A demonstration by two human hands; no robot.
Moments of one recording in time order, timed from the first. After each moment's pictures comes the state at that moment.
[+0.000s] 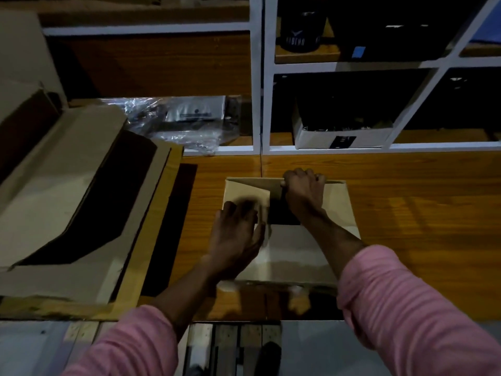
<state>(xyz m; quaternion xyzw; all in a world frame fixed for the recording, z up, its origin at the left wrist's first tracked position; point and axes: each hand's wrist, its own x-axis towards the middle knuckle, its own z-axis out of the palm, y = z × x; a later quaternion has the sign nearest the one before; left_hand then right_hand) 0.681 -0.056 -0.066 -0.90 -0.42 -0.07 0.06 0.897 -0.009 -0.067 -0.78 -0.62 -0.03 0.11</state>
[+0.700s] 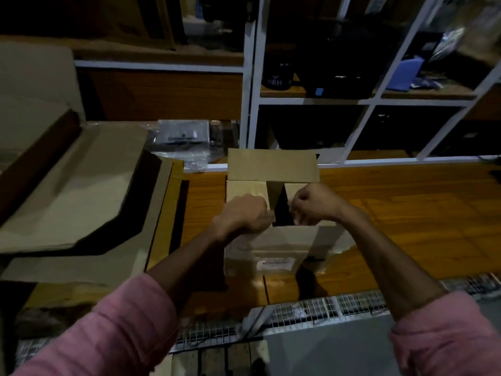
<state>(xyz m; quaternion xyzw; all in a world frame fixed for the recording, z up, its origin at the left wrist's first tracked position) 0.676 -0.073 0.072 -0.88 -0.44 0.05 -0.18 0.860 -0.137 0.081 -0.77 -0.56 0.27 0.13</state>
